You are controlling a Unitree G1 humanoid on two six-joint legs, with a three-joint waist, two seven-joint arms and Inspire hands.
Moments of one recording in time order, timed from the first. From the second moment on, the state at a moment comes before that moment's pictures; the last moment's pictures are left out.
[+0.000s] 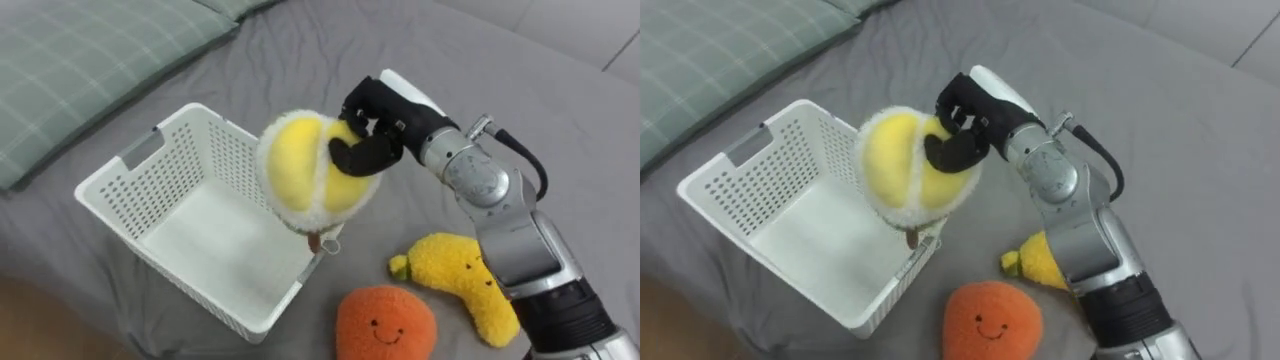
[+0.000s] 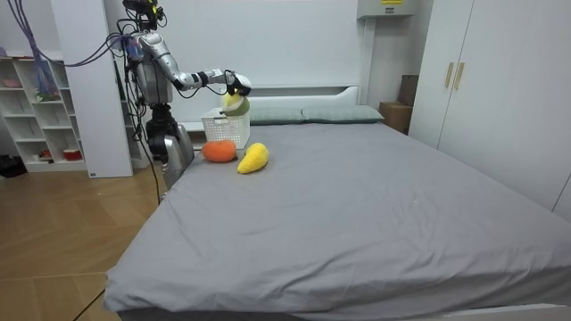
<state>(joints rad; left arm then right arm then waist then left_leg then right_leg) 0.10 0.21 0.16 1.04 -0.11 0.16 0.03 -0.46 -0.26 0.30 0.11 -0.40 0.31 0.34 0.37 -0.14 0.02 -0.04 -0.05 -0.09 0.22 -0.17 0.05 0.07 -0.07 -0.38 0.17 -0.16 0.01</state>
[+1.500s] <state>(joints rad) 0.11 0.20 0.16 1.02 -0.12 0.18 0.04 -0.48 -0.31 0.28 0.21 -0.30 0.31 0.17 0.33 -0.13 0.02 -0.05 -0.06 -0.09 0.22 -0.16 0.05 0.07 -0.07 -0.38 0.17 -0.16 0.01</state>
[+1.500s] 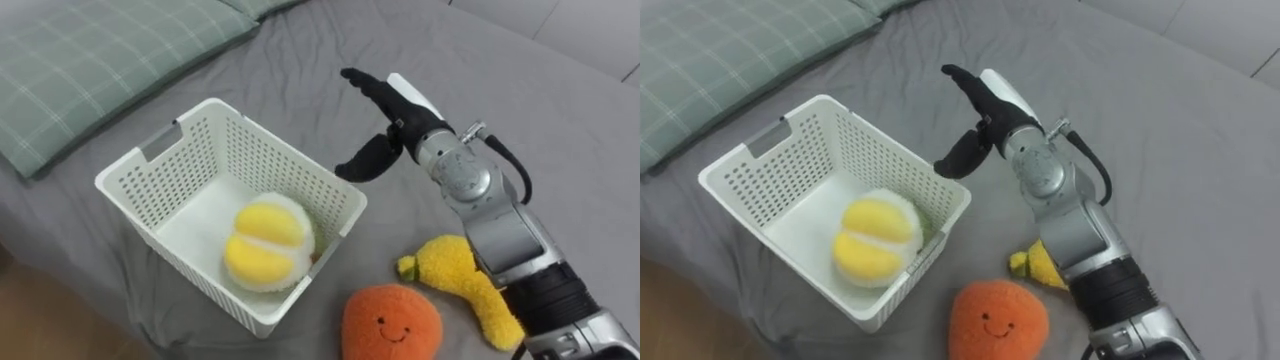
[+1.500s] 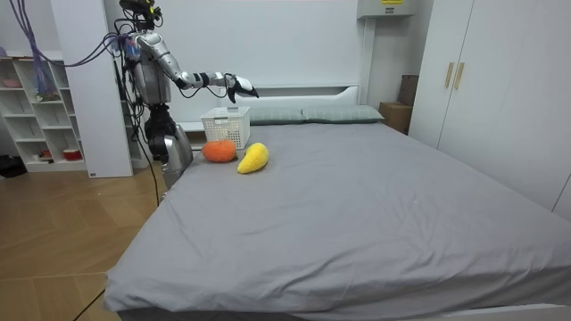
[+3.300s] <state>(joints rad) -0.06 0.27 -0.04 1.13 -0.32 0.08 0.05 -0.61 -0.41 0.20 1.17 -0.13 0.09 -0.16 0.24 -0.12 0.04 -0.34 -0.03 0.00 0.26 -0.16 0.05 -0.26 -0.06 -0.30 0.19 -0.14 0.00</state>
